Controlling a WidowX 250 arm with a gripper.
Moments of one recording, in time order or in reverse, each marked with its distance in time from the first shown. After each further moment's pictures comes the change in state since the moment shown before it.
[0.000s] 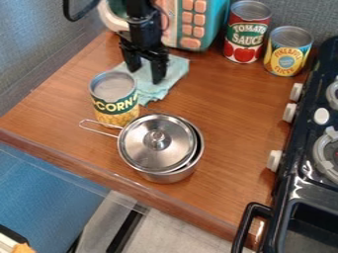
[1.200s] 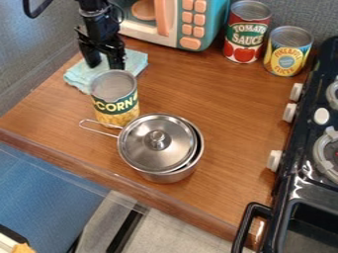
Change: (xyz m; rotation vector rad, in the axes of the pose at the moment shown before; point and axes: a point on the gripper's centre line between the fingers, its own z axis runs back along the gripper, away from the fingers) arm -0.022 0.052 0.010 0.000 0.012 0.020
